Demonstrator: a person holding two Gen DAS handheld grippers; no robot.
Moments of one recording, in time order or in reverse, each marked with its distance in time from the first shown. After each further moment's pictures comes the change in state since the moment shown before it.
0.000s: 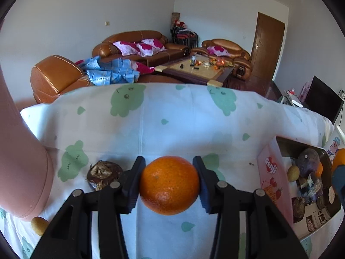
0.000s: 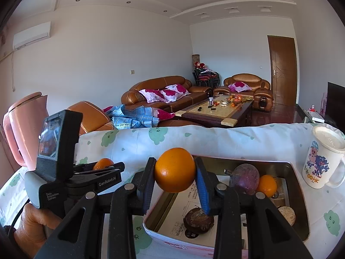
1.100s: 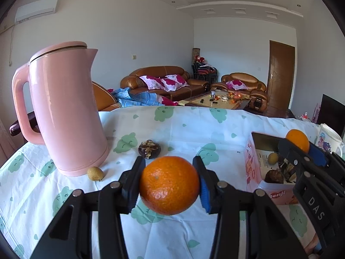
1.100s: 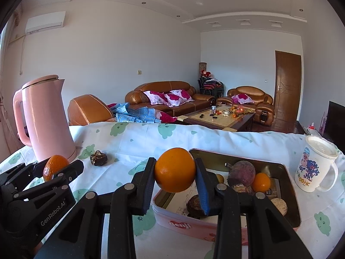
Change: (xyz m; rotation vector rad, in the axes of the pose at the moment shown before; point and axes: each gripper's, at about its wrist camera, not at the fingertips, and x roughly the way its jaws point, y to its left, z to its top) left arm -0.116 -0.002 -0.069 -0.035 -0.251 0.166; right arm -0.031 0.018 -0.019 -0.116 -0.037 -0.006
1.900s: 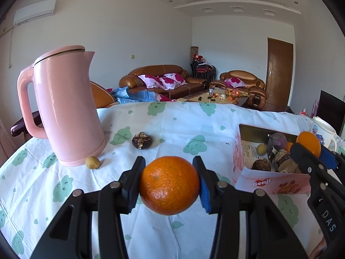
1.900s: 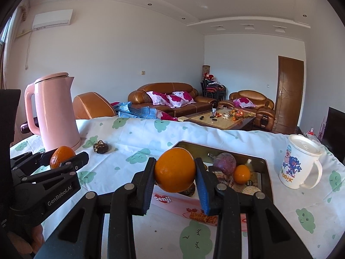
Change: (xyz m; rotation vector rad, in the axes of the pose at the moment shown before) left arm -0.022 -0.022 -0.012 0.019 0.012 -0.004; right arm -0.041 -0.023 -0.017 -0.037 -0.011 0.015
